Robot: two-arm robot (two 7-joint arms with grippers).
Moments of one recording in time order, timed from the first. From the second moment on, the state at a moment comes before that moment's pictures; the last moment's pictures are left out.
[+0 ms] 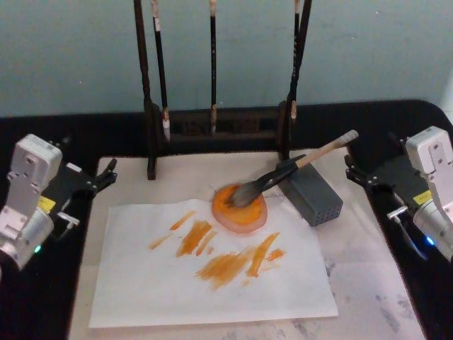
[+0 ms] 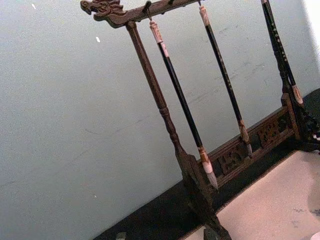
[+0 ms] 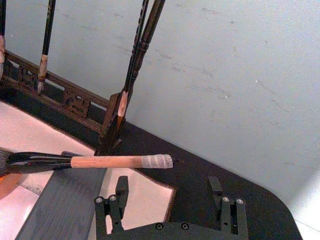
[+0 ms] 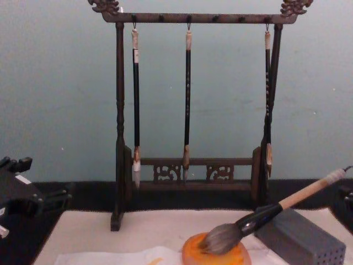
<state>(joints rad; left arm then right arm) -0.20 0.60 0.45 -1.41 -0.25 -0.12 0.03 0.20 0.60 -0.45 -1.41 0.25 -0.12 -0.03</state>
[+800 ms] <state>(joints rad) -0.20 0.60 0.45 -1.41 -0.25 -0.12 0.03 0.19 0.60 -0.45 -1.42 0.25 -0.12 -0.03</state>
